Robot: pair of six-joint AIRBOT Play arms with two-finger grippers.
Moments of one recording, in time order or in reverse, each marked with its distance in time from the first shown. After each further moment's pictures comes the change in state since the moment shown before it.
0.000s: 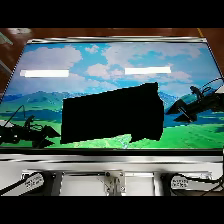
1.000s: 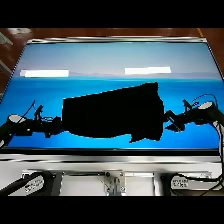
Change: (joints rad) left arm -0.240 0.033 0.016 -0.220 0.195 -0.019; right arm 0.032 -0.023 -0.296 0.041 -0.374 -0.019
